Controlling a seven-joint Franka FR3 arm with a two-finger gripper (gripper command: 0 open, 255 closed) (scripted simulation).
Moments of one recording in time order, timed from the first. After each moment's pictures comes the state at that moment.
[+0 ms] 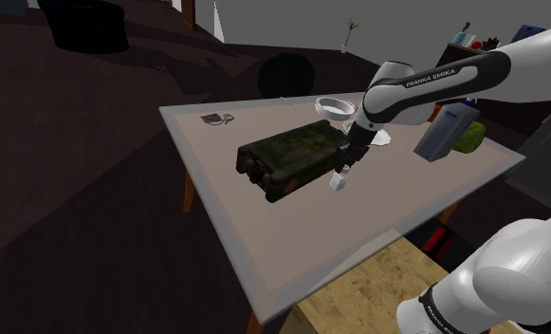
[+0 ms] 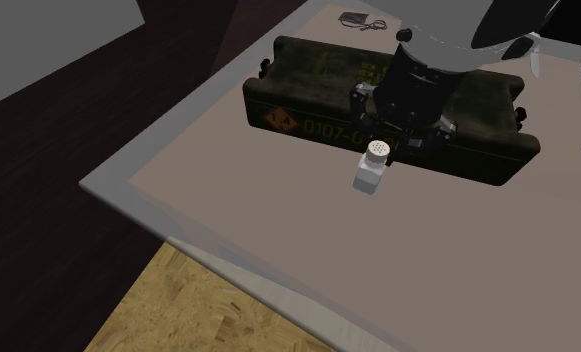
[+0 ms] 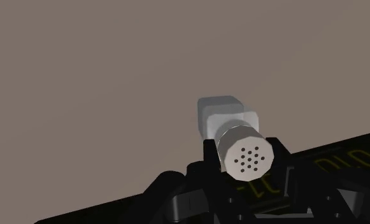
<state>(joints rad) -0.06 -0.22 -0.16 -2.49 0.11 2.27 -0.17</state>
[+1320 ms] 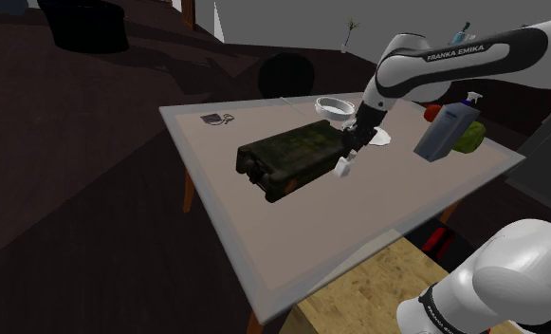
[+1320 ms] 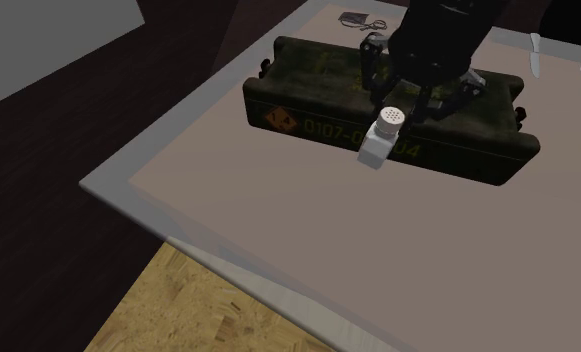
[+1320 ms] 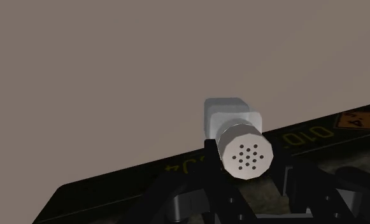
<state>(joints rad) -0.07 -0.30 -0.16 -2.40 0.08 2.09 -0.14</state>
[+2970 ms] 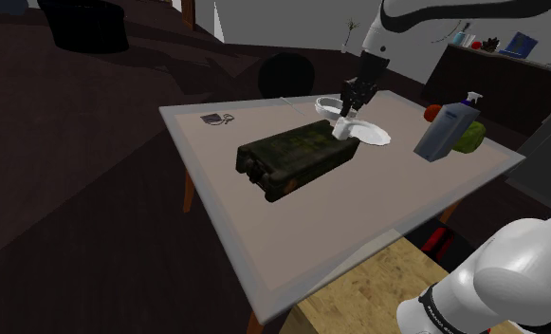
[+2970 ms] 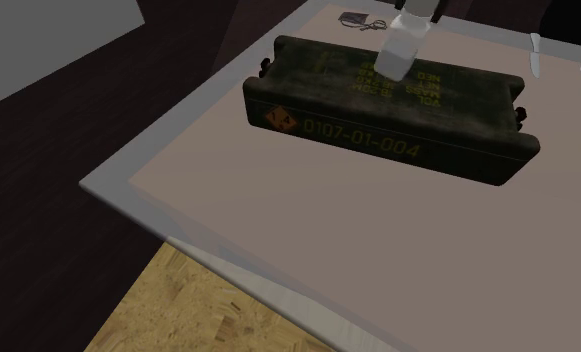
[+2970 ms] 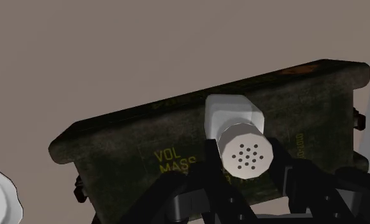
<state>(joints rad) -0.05 -0.21 -0.13 -2.00 0.09 1.79 -0.08</state>
